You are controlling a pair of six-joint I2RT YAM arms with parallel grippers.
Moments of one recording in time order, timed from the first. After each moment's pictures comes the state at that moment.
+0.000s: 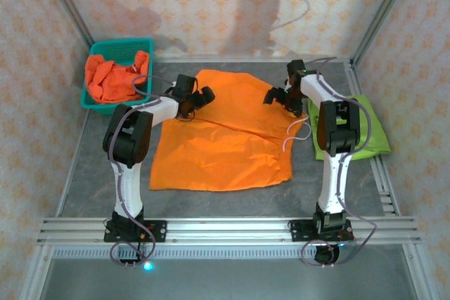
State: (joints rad) left arm -0.26 2.03 1.31 -0.12 0.06 -0.83; right arm 0.13 2.24 1.83 -0.91 -0.27 0.43
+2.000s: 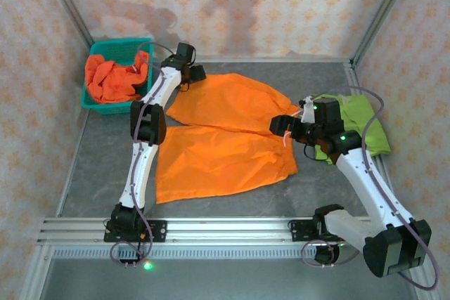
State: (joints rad) left arm -0.14 2.72 2.57 -0.83 -0.03 -0.52; right arm 0.22 1.02 0.90 -0.65 -0.39 0.46
